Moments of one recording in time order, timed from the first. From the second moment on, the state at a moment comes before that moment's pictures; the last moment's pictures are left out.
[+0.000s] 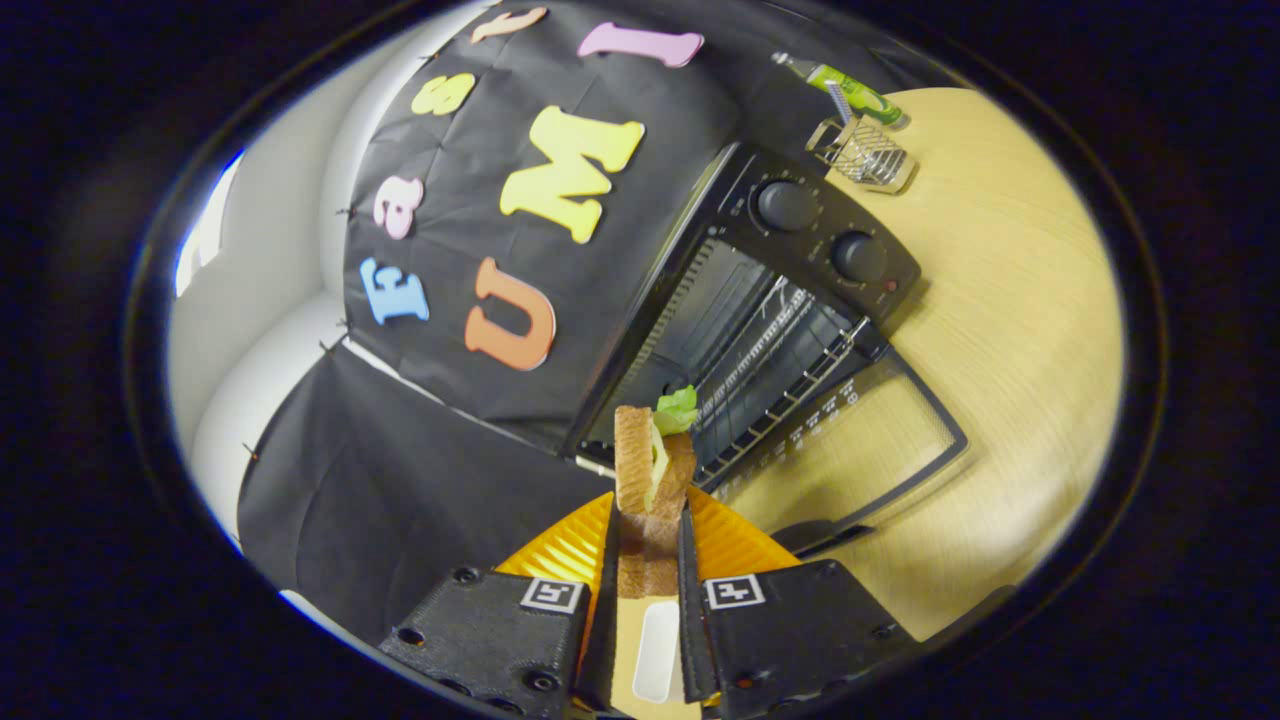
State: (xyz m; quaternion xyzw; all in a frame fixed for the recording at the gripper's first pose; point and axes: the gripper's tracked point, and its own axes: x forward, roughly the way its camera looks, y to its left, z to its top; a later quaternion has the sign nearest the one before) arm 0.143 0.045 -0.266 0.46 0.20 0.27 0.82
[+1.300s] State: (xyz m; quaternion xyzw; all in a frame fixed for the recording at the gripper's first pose) arm 0.299 0.086 -0.296 0.45 0.17 0.10 0.87
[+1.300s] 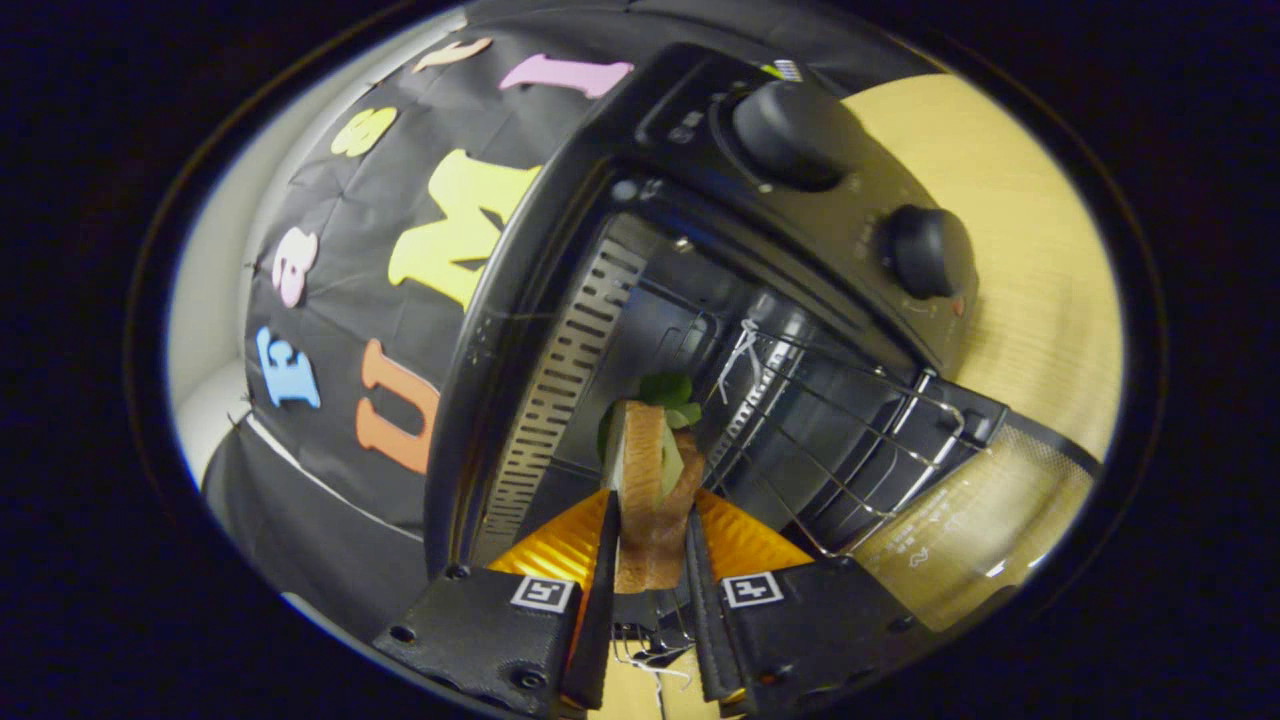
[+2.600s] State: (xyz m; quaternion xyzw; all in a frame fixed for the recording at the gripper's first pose) arm 0.204 0.062 -0.337 -0.06 0.26 0.05 0.96
